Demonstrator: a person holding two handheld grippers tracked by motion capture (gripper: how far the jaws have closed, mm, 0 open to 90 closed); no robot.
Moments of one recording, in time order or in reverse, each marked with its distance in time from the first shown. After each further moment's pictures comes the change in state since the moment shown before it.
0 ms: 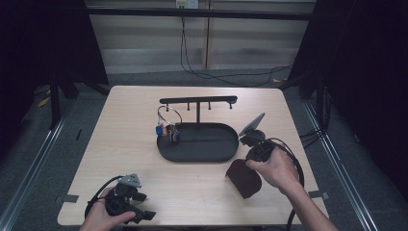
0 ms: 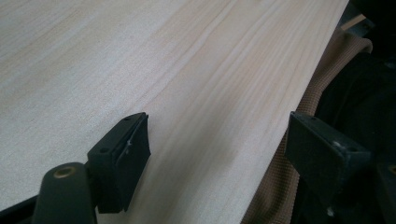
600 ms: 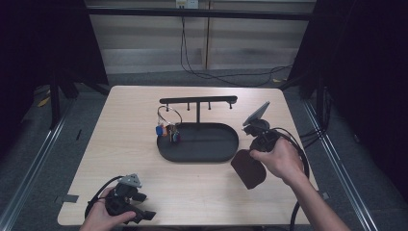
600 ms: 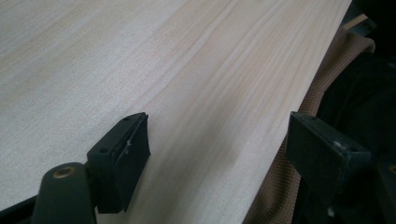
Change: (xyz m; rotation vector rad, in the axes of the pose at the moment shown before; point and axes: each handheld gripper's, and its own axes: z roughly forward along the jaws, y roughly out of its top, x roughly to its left) left arm 0.000 -0.001 0.002 -0.005 -0.003 -0.013; right arm -0.008 0.011 -0.025 -0.021 -0.049 0.020
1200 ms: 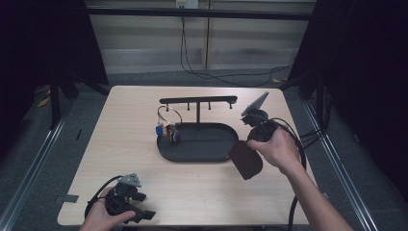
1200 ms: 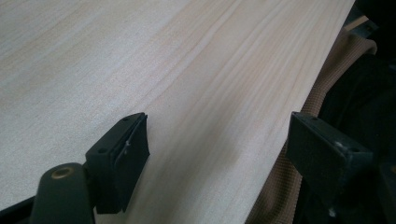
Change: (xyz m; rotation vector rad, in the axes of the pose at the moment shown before) left arm 0.001 0.000 0.000 0.000 0.000 -0.006; right arm -0.005 0.021 -0.009 -0.030 0.012 0.014
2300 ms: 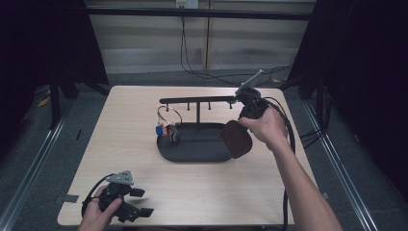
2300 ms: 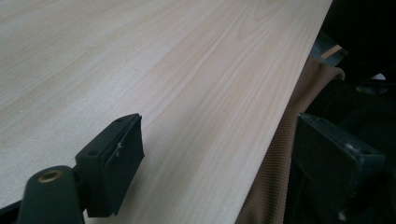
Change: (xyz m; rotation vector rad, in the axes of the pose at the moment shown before) left arm 0.001 -0.002 -0.018 -0.125 -0.039 0.024; right arm -0.007 0.054 -0.012 -0.067 0.027 0.054
